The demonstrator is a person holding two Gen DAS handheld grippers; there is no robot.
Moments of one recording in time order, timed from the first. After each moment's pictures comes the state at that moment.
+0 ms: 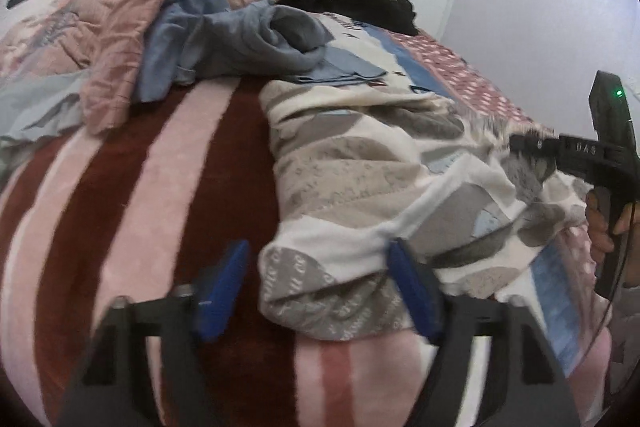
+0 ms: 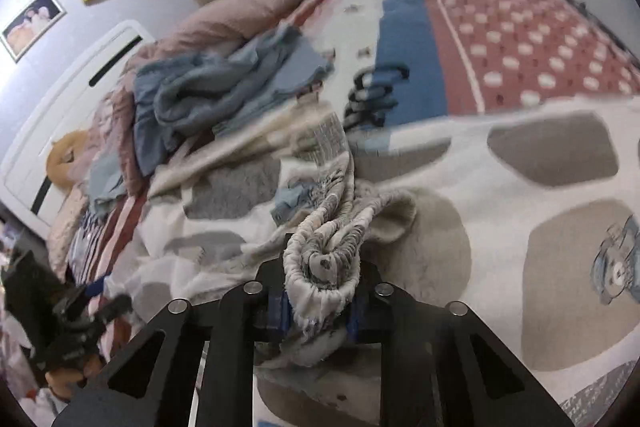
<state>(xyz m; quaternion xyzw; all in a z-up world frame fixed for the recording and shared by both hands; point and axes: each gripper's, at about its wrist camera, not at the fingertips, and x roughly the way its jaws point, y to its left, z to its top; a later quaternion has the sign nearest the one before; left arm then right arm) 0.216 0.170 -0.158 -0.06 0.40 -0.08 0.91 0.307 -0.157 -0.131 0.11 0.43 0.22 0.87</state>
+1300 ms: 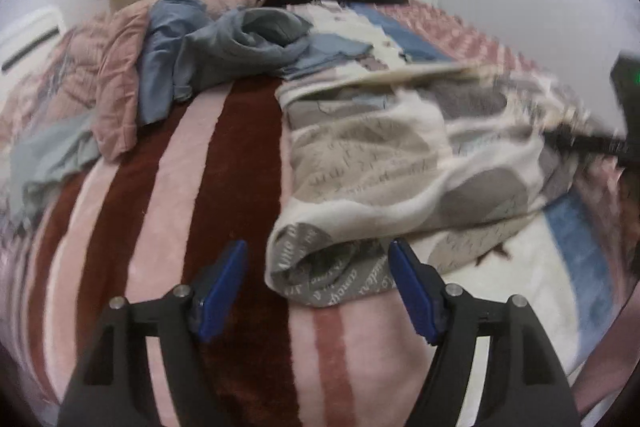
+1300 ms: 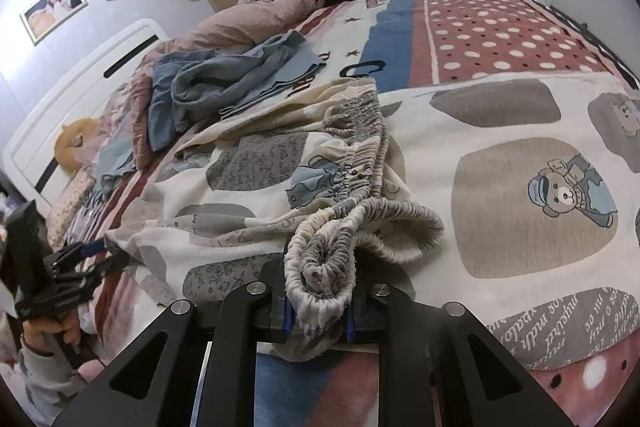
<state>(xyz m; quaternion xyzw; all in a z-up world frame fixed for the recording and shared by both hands) 0.200 0.131 -0.158 0.07 0.42 -0.03 0.90 0.252 -0.201 -0.153 0.11 0.43 0.24 0.86</state>
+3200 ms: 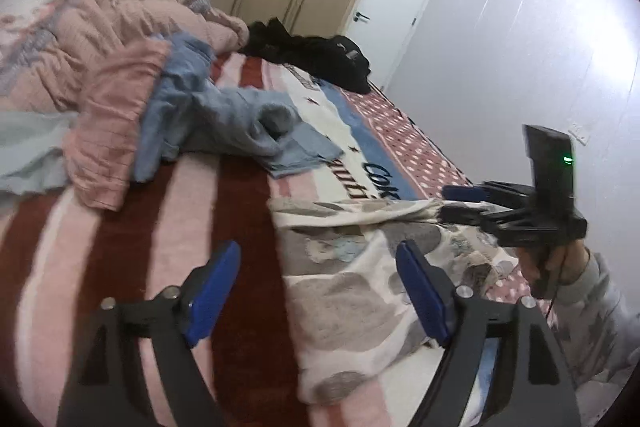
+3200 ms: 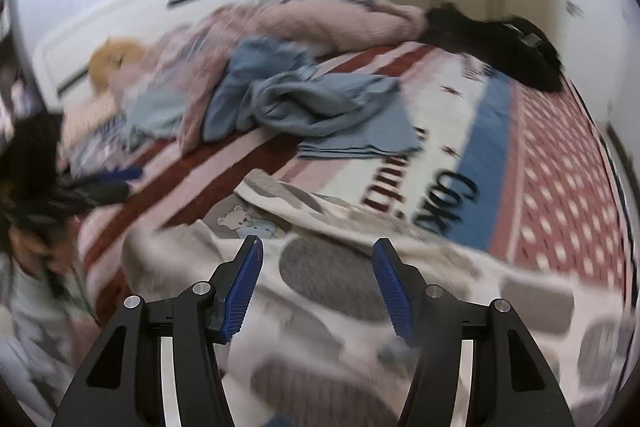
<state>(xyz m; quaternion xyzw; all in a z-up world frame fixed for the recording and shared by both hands) 0.221 0.235 -0.080 -0.12 0.33 -0.16 0.92 0.294 -0.058 -0.064 -0.12 0.39 0.34 0.85</state>
